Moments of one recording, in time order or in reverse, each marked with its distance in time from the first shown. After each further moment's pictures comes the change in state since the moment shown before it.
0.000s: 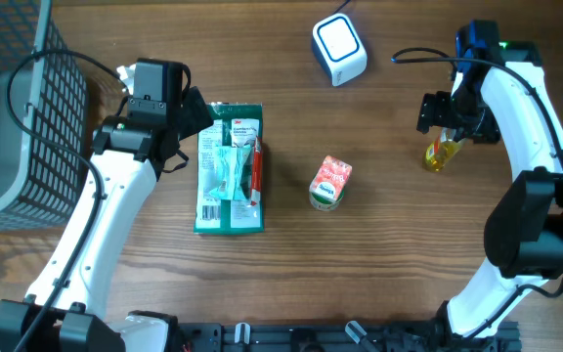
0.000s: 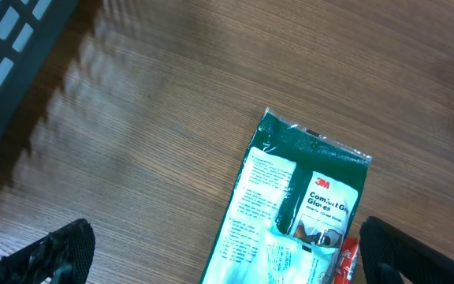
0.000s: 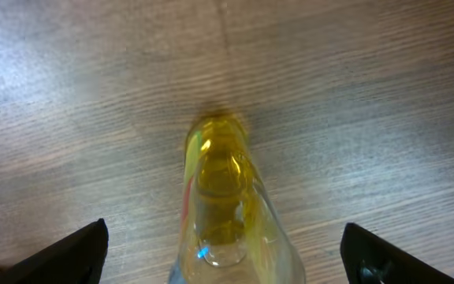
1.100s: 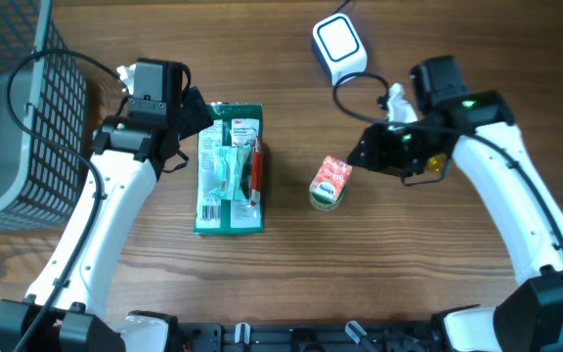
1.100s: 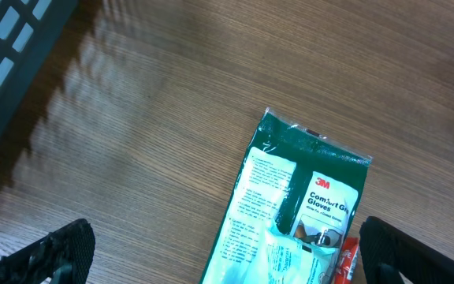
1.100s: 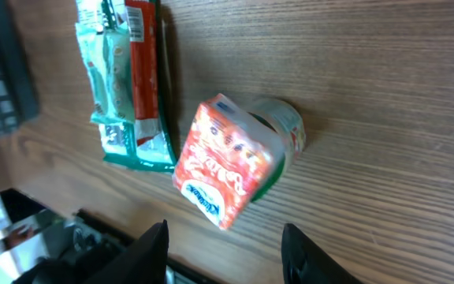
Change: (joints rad) left arm 0.000 0.000 0.000 0.000 0.000 0.000; right arm 0.260 -0.367 -0.320 0.148 -0.612 0.108
